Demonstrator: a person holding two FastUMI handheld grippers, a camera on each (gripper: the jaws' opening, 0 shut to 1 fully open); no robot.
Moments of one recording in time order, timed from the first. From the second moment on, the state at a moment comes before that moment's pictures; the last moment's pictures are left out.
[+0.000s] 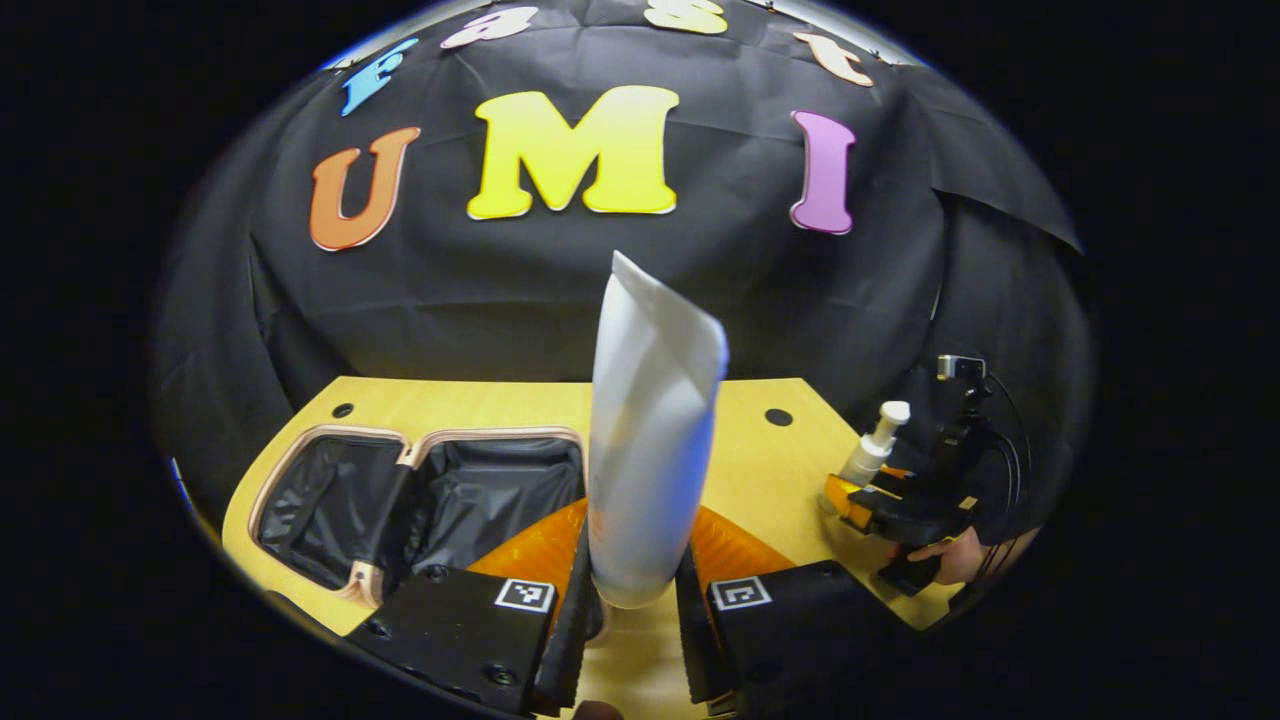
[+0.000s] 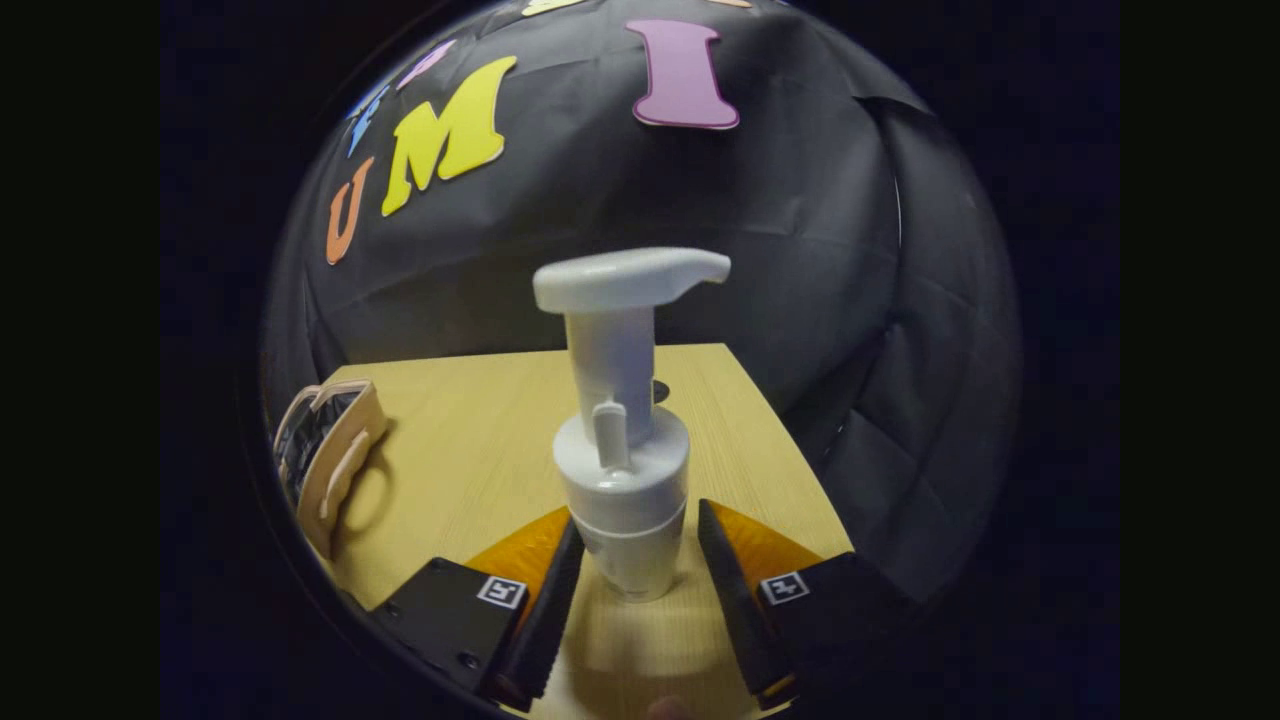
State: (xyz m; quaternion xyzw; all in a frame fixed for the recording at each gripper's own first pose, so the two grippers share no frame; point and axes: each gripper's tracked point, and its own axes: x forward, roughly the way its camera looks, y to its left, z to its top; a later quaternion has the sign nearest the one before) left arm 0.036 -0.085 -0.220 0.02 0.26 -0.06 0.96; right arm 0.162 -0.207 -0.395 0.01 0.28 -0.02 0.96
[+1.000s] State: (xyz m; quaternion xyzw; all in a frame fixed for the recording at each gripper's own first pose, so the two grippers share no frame) left arm 0.067 0.049 -0.343 -0.06 0.41 -0.11 0.90; right arm 0.043 -0.149 -0.210 -0.02 0.26 -0.04 0.97
